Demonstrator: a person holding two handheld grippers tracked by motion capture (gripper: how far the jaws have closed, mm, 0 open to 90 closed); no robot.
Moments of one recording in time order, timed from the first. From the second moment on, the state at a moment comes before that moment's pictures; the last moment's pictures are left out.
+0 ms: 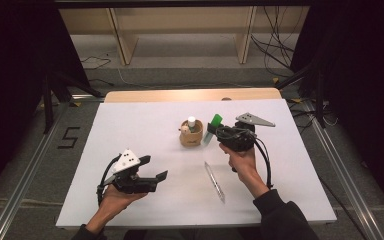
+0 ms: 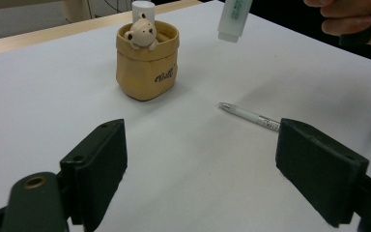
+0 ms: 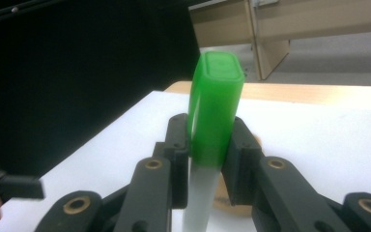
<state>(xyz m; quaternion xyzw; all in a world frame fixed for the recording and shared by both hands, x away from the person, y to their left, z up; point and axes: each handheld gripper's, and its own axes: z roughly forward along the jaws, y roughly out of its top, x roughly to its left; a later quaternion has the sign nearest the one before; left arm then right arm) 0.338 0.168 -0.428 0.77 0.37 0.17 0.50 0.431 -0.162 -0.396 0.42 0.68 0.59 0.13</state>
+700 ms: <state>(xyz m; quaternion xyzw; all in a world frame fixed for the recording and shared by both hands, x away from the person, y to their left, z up) 0.335 0.181 -0.431 0.76 0.37 0.18 0.51 0.477 -0.158 -0.389 0.45 0.66 0.58 0.15</state>
